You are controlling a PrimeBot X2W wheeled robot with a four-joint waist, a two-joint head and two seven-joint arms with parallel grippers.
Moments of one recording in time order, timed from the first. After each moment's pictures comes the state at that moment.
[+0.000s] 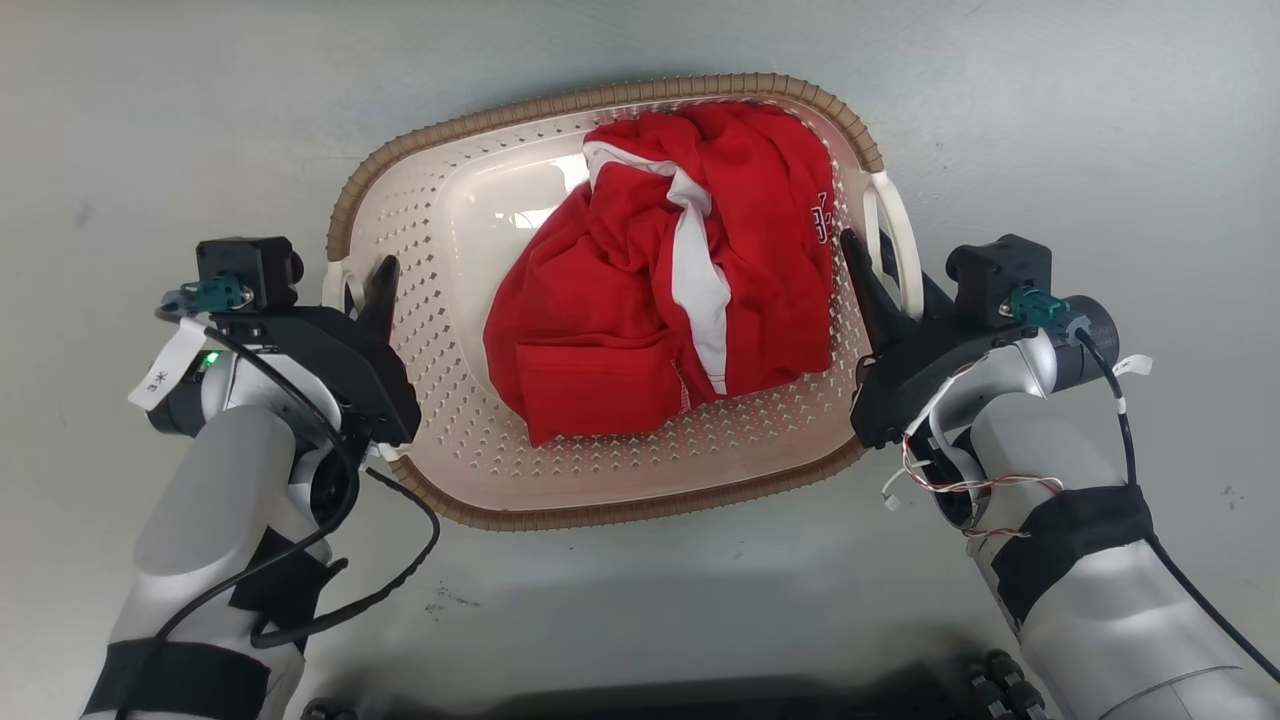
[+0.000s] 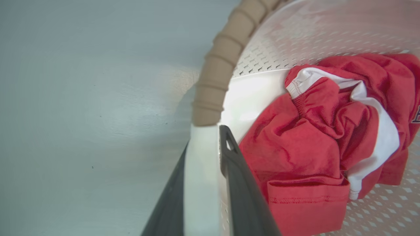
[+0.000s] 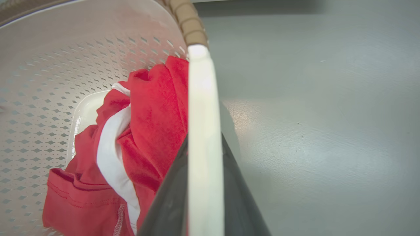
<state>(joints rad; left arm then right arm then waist) -0.79 0.12 -0.23 0.85 -0.50 -0.11 0.06 -0.80 -0.06 0.37 0.77 0.24 0.10 -0.12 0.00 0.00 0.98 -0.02</state>
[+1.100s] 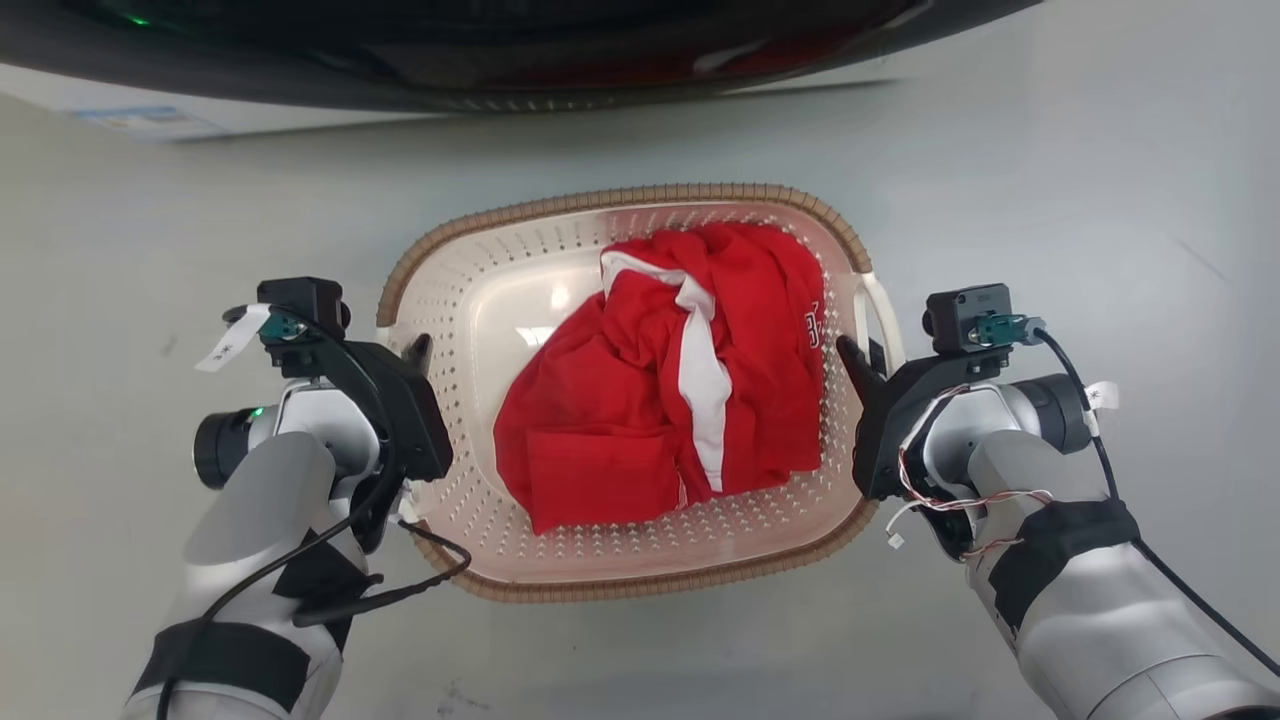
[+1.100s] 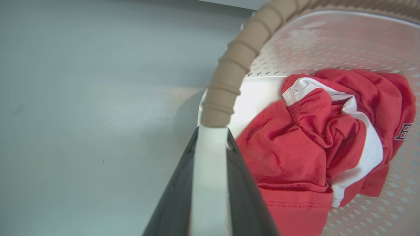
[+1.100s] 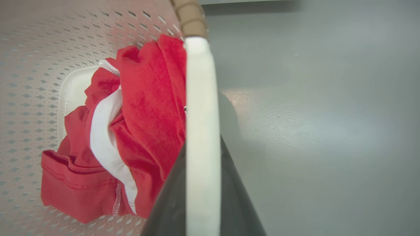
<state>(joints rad) -0.88 0.05 -0.27 1.15 -0.55 -0.13 0.07 -0.86 -0.05 0.46 1.05 0.41 0.12 0.02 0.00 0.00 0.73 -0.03</state>
